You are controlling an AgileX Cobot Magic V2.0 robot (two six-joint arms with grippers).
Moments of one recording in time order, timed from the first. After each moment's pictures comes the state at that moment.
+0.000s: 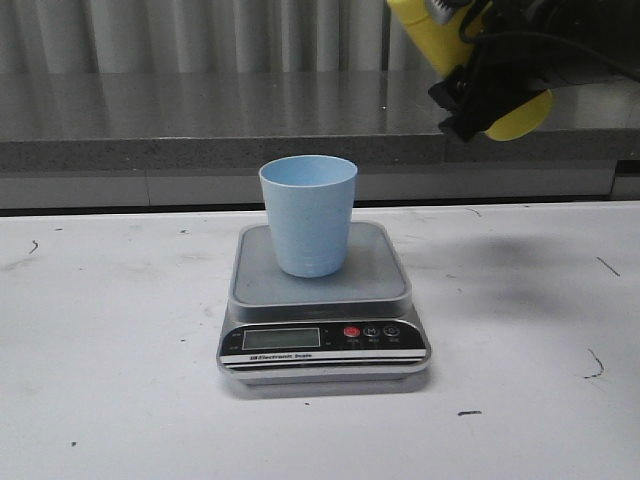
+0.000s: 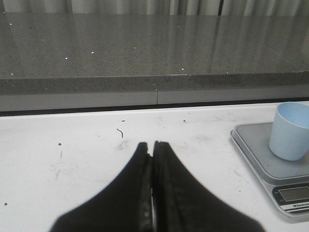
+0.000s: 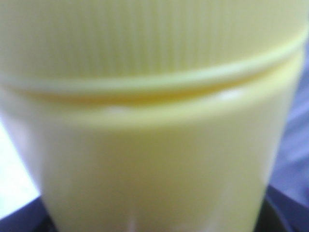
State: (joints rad) left arm -0.11 0.06 -0.40 -0.02 0.61 -0.03; right arm 0.30 1.69 -0.90 0.10 -0.57 -0.88
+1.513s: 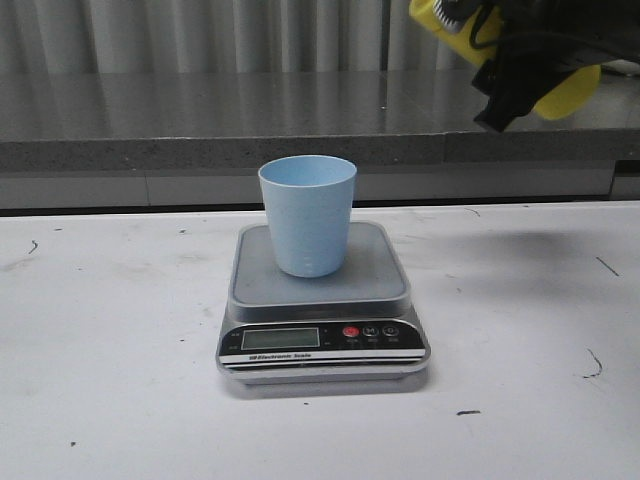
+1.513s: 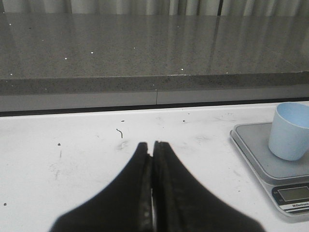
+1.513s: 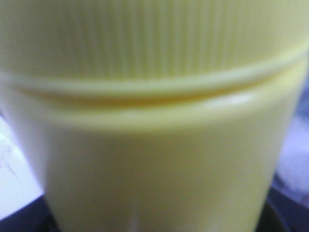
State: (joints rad) left arm -0.11 0.06 -0.40 -0.02 0.61 -0.03; right arm 0.31 1.69 -0.95 0.61 -0.57 -1.27
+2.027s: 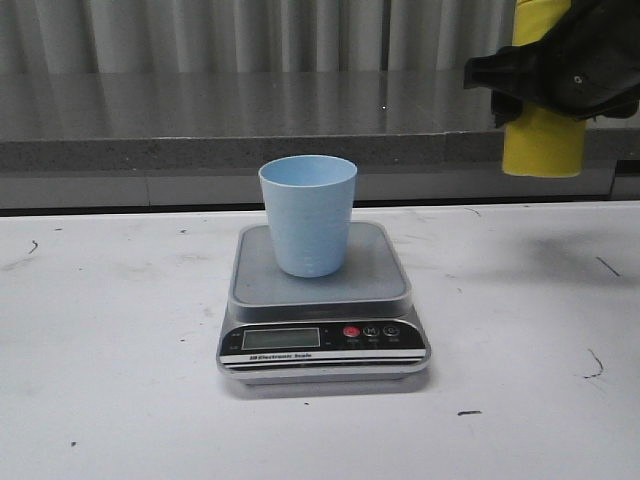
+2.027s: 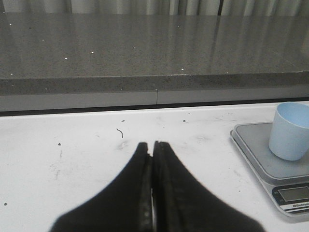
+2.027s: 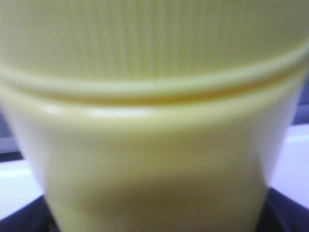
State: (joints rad) left arm -0.11 0.06 -0.40 -0.02 0.61 -0.03; right arm 0.31 1.69 -0.95 1.02 -0.45 -0.68
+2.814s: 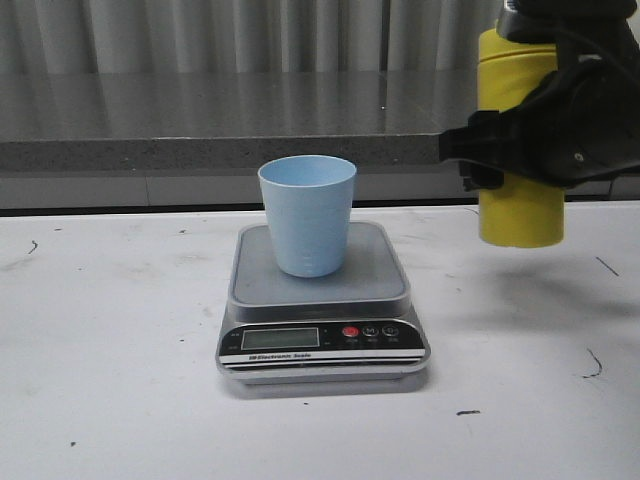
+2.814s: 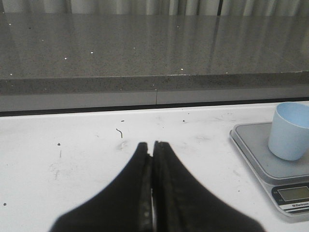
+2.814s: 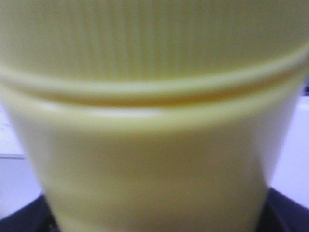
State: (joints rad) left arm -0.11 0.06 -0.40 -0.02 0.61 -0.03; right arm 0.40 1.64 -0.68 0.59 -0.58 -0.30
